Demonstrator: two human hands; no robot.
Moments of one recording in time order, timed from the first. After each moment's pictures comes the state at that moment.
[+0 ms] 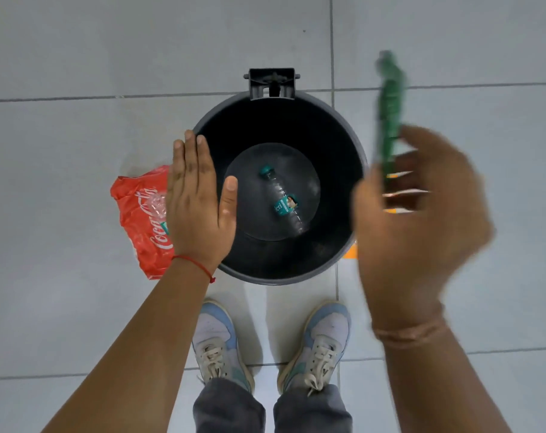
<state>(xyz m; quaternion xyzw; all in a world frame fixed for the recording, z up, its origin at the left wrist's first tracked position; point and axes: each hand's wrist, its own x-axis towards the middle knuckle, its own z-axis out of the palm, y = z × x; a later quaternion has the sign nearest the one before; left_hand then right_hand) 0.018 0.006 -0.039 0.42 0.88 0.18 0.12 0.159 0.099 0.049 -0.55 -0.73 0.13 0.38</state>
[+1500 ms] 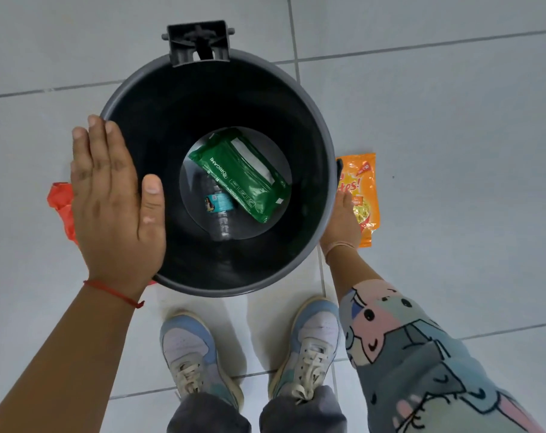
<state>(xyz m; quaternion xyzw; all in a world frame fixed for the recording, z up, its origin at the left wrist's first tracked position) 0.017 -0.003 -0.050 0.45 0.87 0.16 0.07 0.243 0.105 -0.184 -0.69 -0.62 0.32 -0.19</state>
